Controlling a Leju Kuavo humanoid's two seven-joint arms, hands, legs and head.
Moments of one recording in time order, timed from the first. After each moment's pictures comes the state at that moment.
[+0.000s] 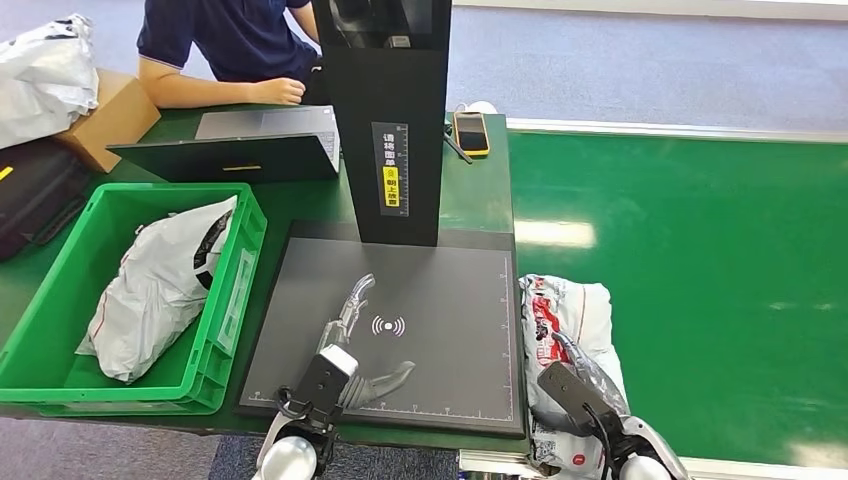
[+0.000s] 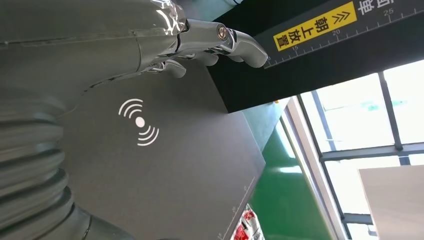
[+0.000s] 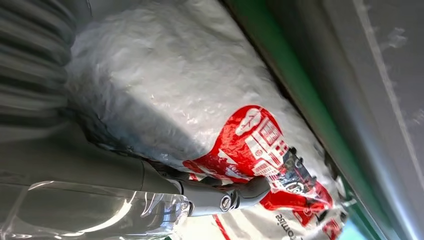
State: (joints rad) left arm -0.03 -0.15 -0.44 -1.28 -0.25 0.18 -0.41; right arm -0.04 -0.29 0.38 -1.22 0.35 0.08 -0.07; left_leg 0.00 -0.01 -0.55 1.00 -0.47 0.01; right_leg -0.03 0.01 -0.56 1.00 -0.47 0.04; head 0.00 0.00
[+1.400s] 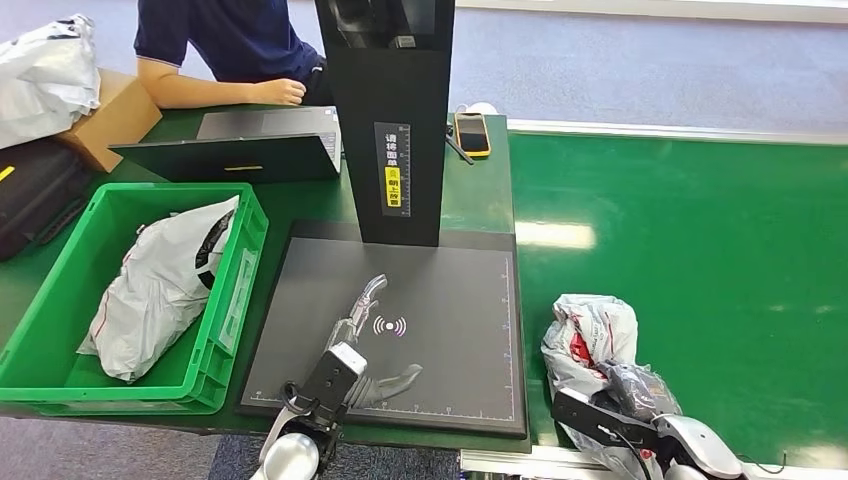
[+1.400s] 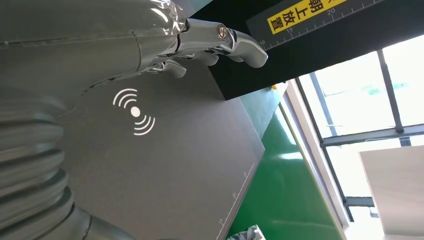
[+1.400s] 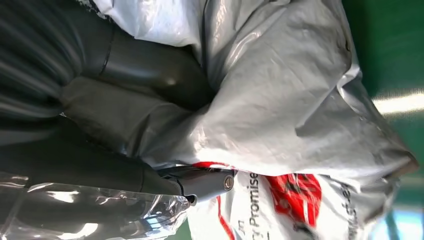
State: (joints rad) left arm -0.04 -0.15 -0.46 -1.28 -0.26 0.13 -0.38; right arm -0.03 -0.54 0.47 -1.34 0.68 0.15 0.11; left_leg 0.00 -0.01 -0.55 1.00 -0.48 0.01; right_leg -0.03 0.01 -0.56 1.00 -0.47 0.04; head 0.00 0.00
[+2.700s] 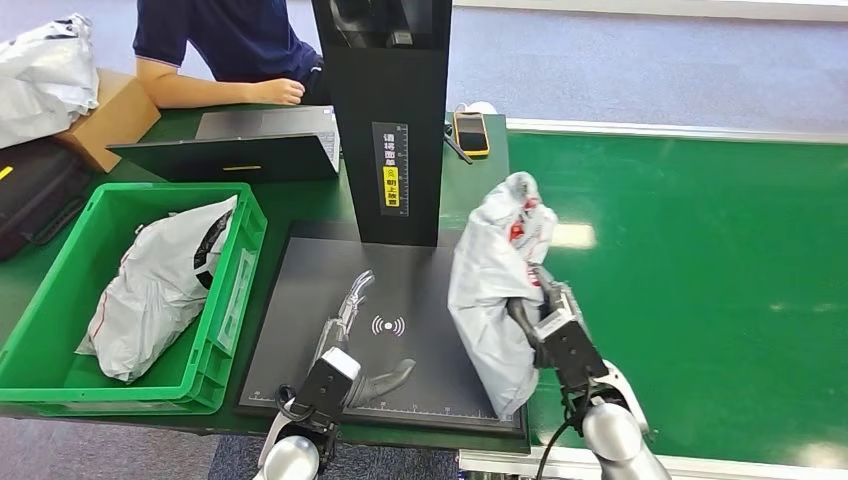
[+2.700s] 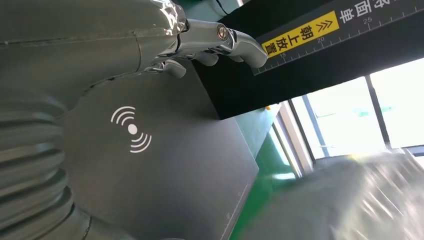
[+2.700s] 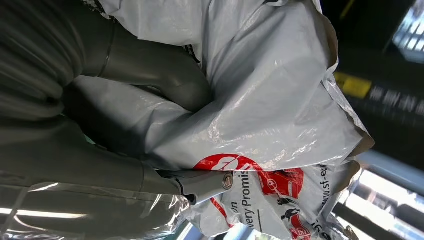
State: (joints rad) left arm -0.03 -0.15 -0.45 -1.28 -0.28 0.21 -0.43; right arm -0.17 -0.09 0.39 -1.40 0.19 0.04 -0.35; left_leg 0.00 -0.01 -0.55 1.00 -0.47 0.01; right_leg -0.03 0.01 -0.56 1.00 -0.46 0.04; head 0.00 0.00
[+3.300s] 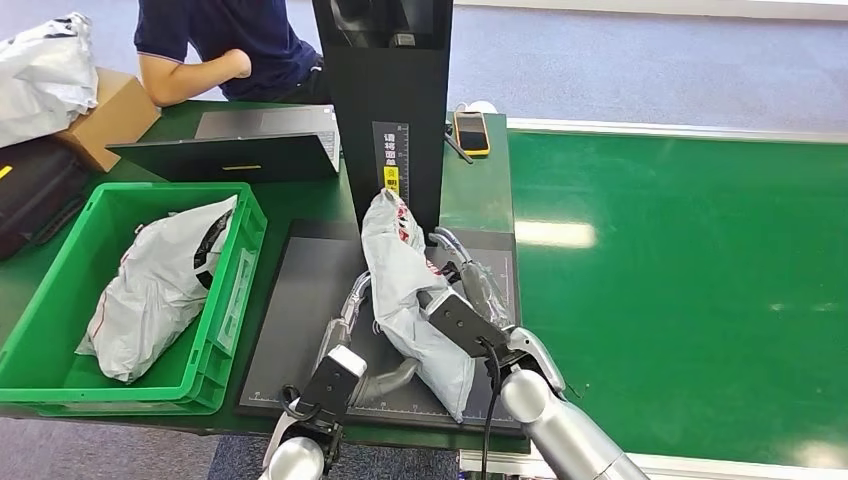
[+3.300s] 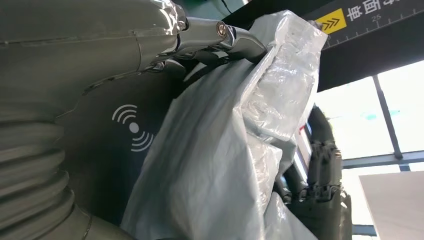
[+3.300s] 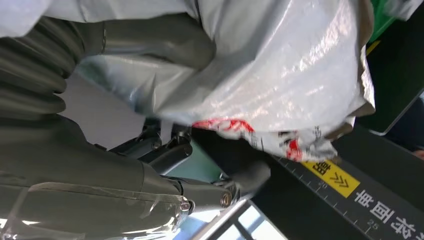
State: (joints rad) left arm -0.03 -0.16 -0.47 -1.27 -0.28 0.22 -0.40; right arm -0.43 0.01 0.69 -1.08 0.28 -0.15 -0.28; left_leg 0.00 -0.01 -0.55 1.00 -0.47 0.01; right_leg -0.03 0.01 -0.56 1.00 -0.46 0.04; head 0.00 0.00
